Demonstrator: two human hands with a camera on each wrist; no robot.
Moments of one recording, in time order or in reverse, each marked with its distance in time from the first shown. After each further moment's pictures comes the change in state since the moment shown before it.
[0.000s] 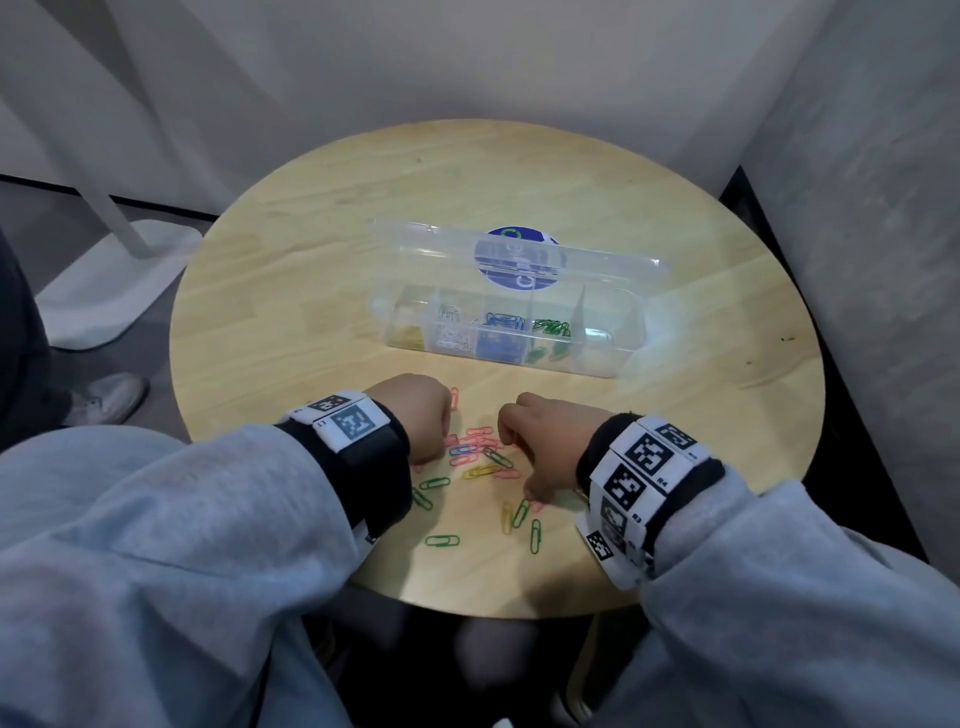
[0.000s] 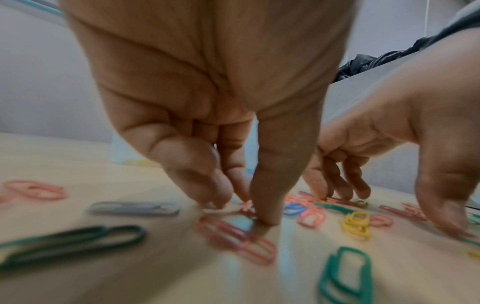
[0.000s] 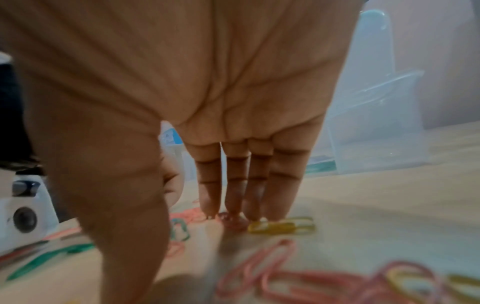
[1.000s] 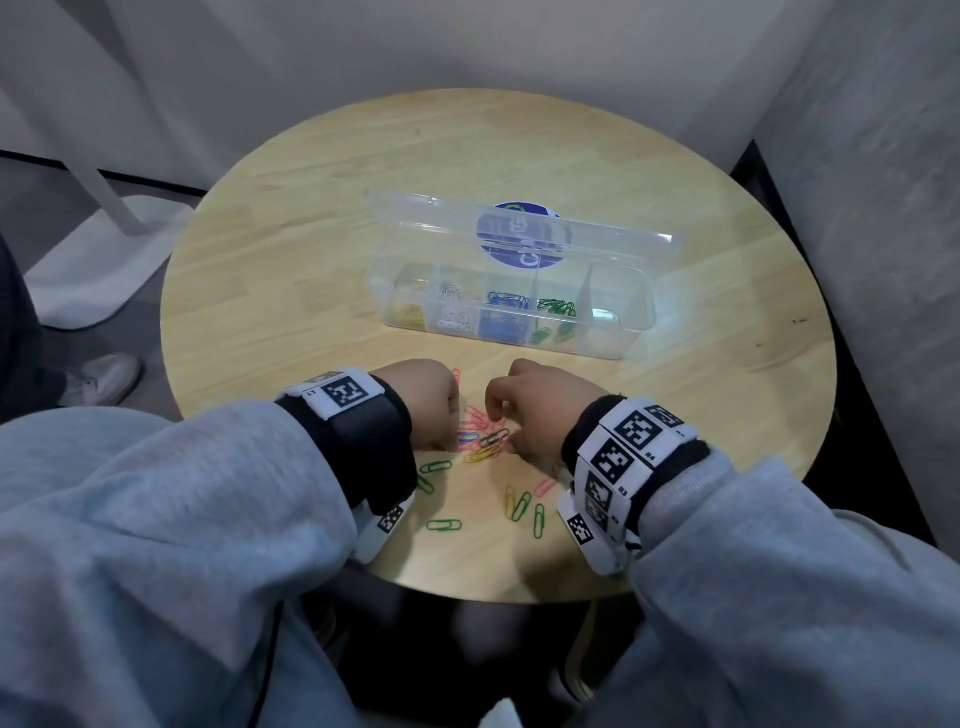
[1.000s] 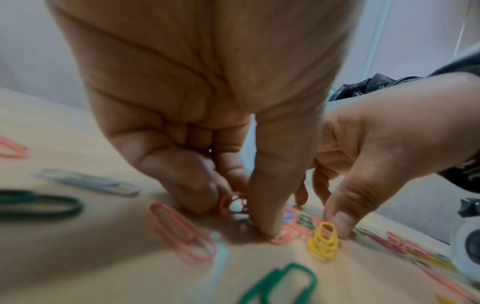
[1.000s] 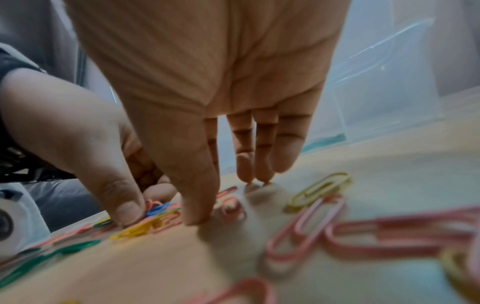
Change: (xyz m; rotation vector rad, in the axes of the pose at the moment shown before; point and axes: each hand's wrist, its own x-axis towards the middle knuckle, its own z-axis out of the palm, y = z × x) left_hand 0.002 0.001 -0.001 -0.151 -0.114 0.040; right_hand 0.014 -0.004 -0.001 0.092 0.135 -0.010
